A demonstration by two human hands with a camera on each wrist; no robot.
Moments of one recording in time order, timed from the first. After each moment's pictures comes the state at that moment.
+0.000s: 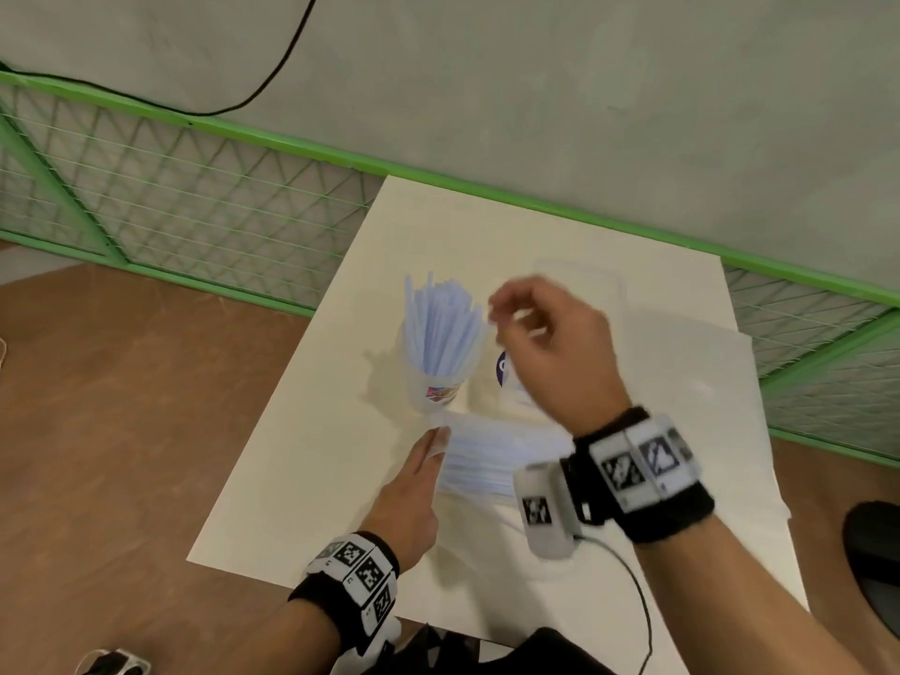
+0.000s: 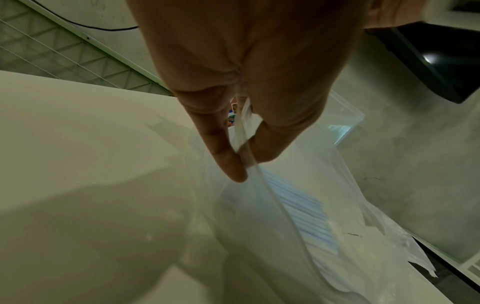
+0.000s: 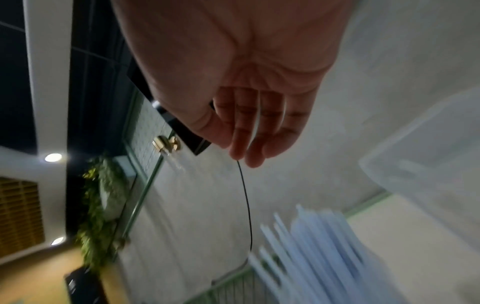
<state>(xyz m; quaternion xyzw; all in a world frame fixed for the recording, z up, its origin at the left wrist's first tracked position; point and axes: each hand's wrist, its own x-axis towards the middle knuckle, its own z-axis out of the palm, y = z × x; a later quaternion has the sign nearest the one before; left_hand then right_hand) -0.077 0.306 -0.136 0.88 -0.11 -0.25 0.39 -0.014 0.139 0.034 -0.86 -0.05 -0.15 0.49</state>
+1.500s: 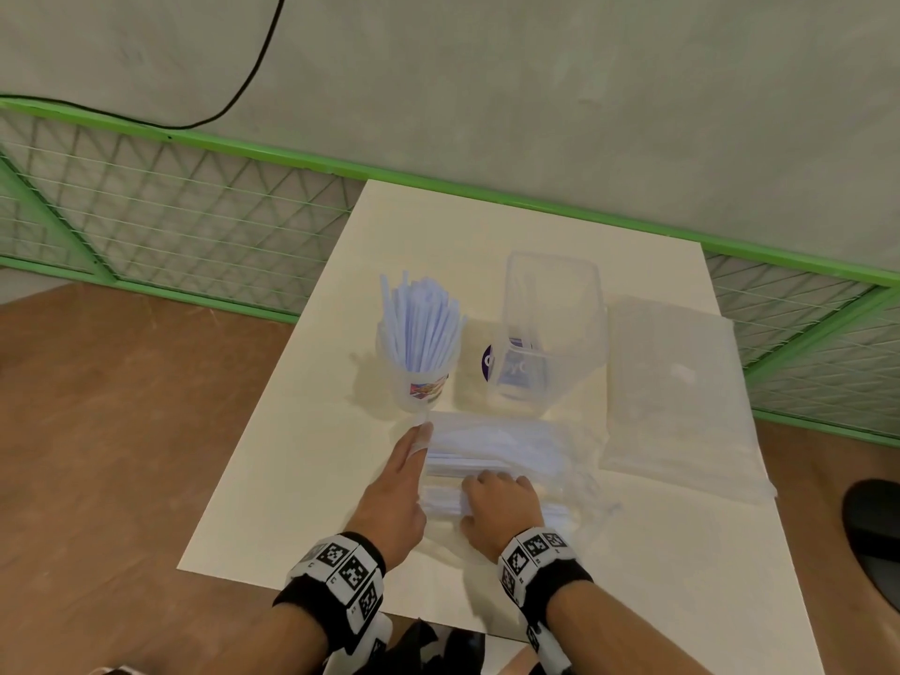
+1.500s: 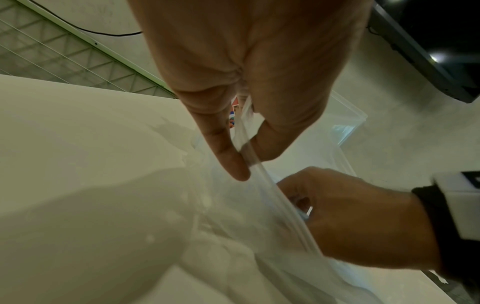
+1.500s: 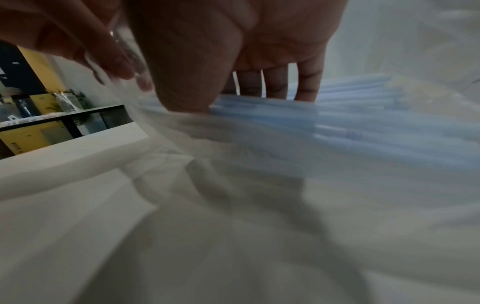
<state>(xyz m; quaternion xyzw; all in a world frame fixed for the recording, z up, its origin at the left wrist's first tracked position) -0.080 0.308 -0.148 0.89 -0.14 -0.20 0.39 -0.096 0.135 -0.169 -0.97 -0.05 0.22 0.01</state>
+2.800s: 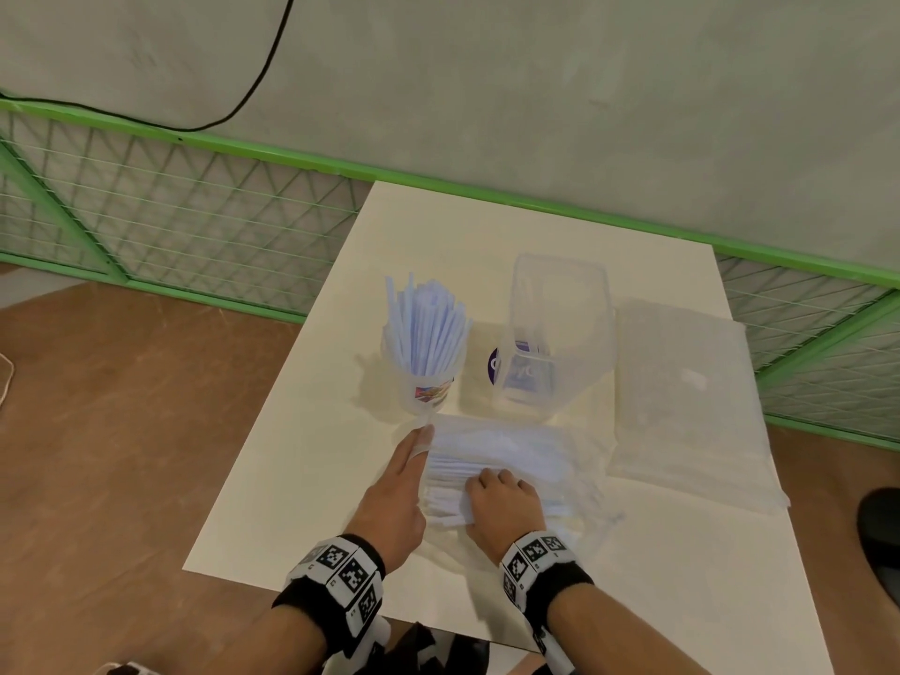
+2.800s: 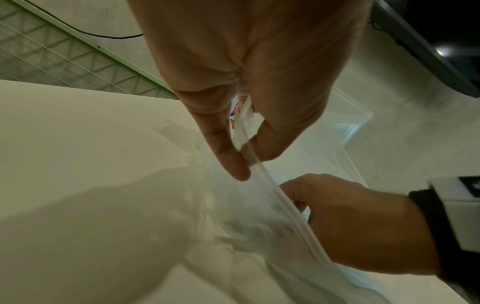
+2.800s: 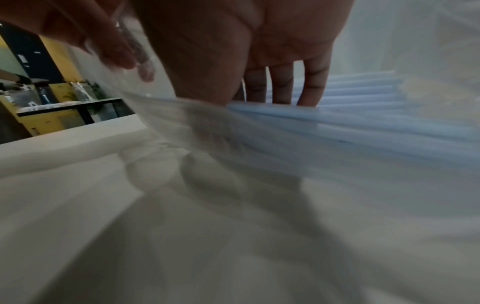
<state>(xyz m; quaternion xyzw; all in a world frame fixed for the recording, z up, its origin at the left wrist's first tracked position) -0.077 0.312 -0.151 0.89 -0.14 -0.19 0.38 -0.094 0.136 -0.178 -0.98 -0.06 0.20 0.00</state>
